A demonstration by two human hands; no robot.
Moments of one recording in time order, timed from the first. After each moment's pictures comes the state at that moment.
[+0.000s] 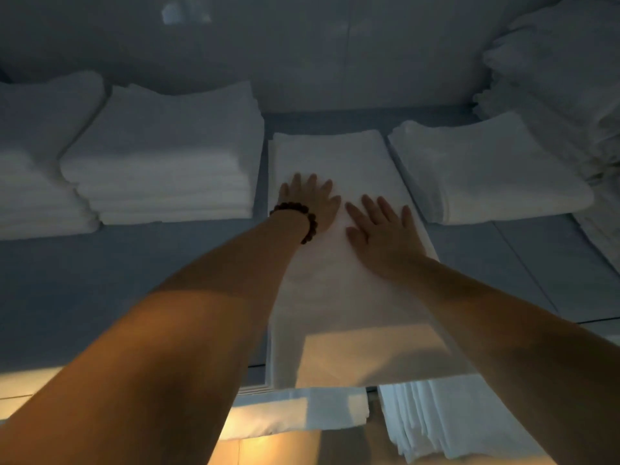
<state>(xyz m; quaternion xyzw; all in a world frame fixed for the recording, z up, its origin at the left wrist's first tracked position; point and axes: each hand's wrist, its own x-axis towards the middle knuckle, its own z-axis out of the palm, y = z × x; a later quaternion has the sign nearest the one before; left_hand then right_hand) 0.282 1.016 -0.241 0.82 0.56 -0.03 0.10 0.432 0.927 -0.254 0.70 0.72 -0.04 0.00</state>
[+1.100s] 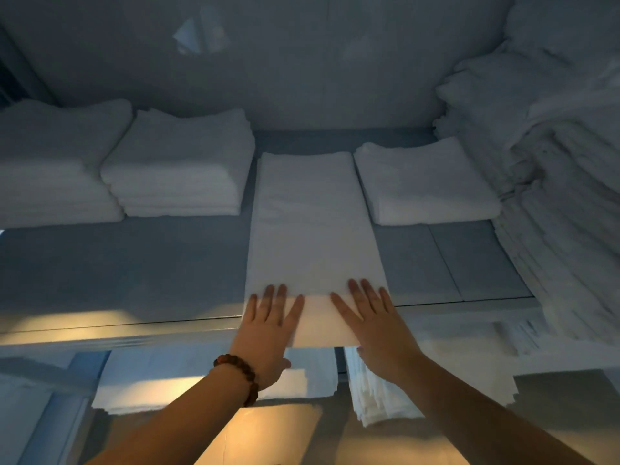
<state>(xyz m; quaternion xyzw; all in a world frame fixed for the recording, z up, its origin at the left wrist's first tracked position) 0.246 0.743 -0.240 0.85 0.51 -0.13 0.04 0.478 0.732 -0.249 0.56 0.82 -0.02 0.08</state>
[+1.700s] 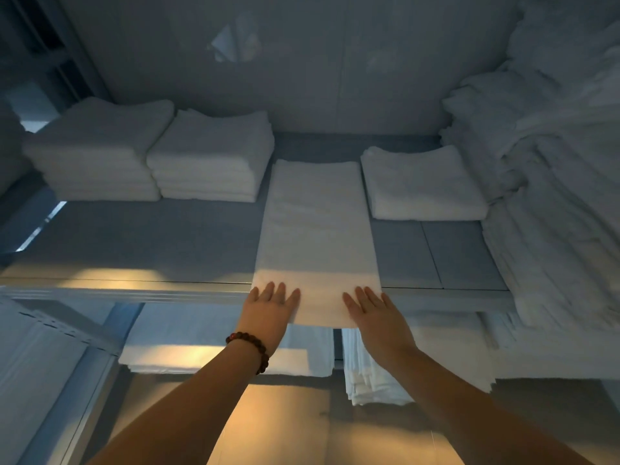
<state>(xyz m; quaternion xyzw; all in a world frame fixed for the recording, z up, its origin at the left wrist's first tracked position) 0.266 0.697 -0.211 0.81 0.57 -0.13 0.00 0.494 0.680 -0.217 0.56 0.83 -0.02 0.06</state>
